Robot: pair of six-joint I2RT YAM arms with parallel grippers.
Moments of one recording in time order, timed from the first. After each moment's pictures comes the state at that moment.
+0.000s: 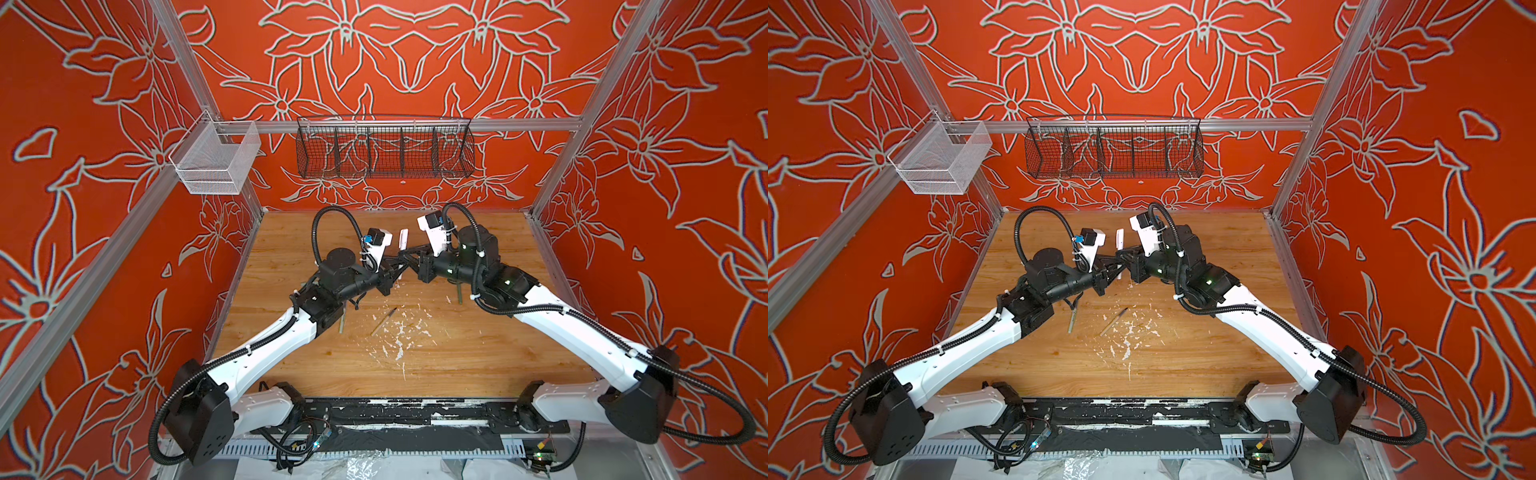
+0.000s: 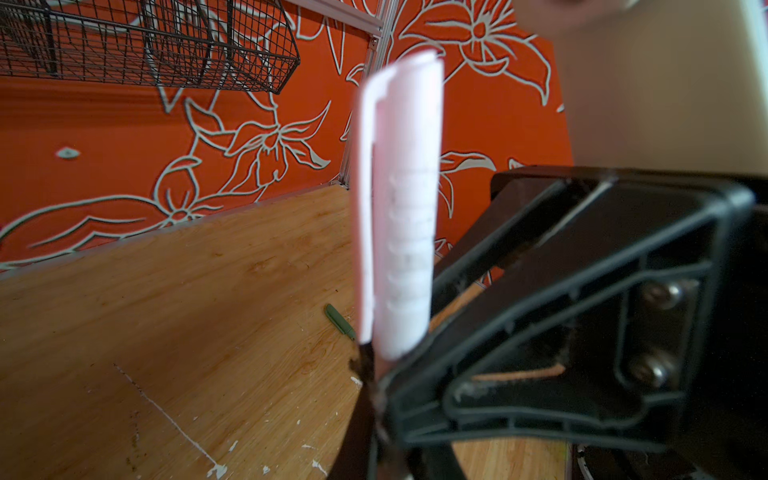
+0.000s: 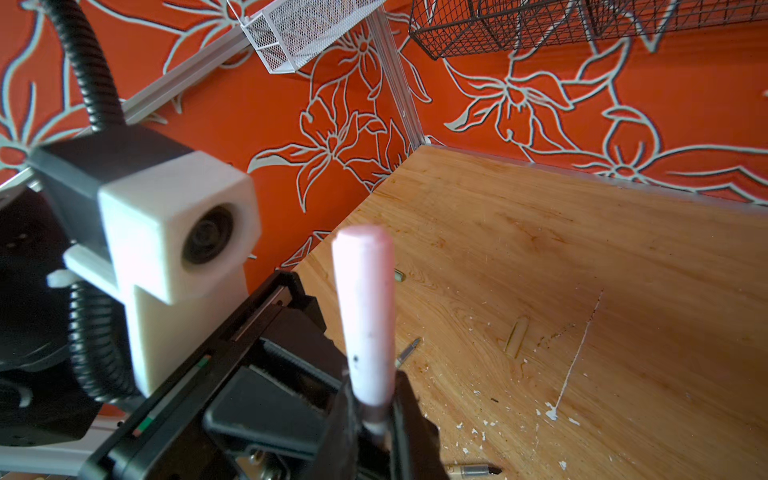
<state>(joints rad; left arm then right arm) -0.57 1.20 0.87 0.21 0.39 -0.26 0.72 1.30 1.20 -0.17 -0.30 0.38</state>
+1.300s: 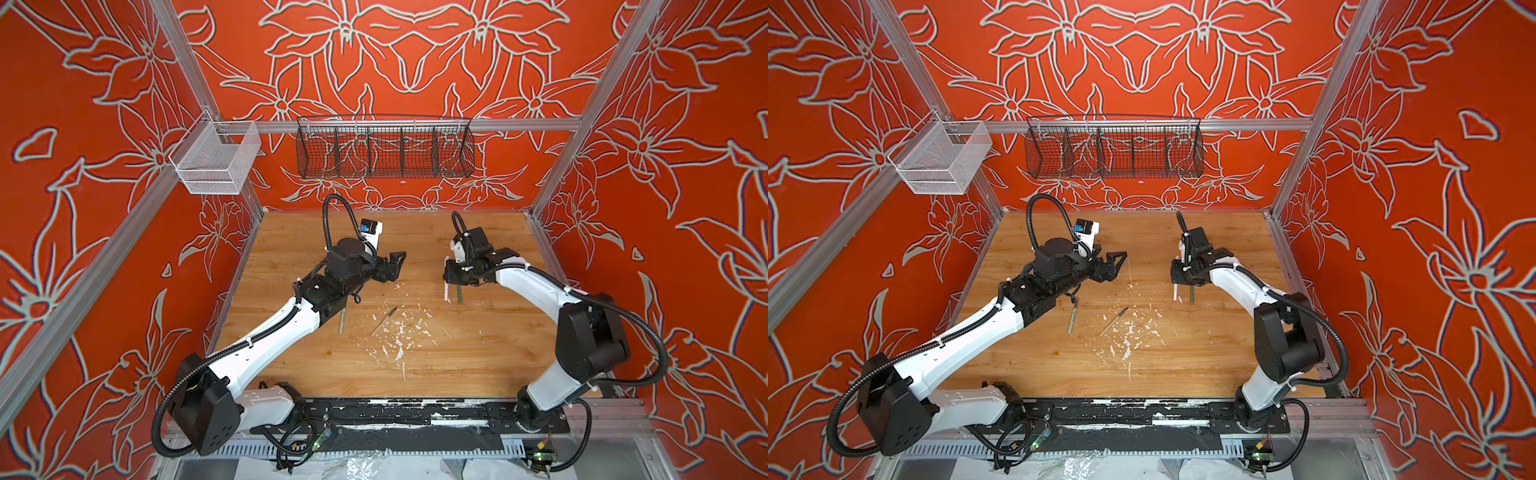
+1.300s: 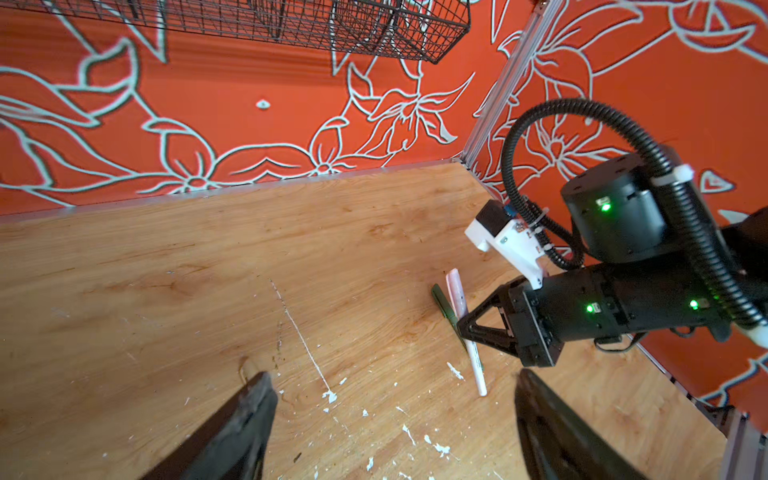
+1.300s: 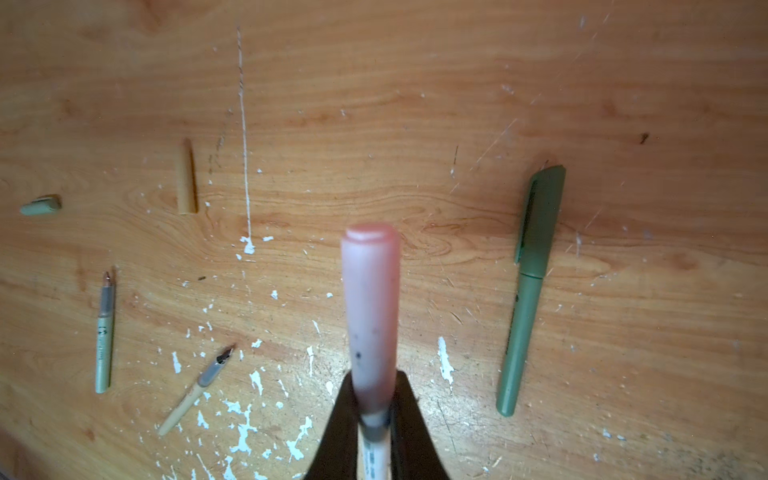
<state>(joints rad) -0.58 1.25 1.01 -0.07 -0.01 -0.29 0.34 1.66 1.18 -0.59 -0.20 0.40</state>
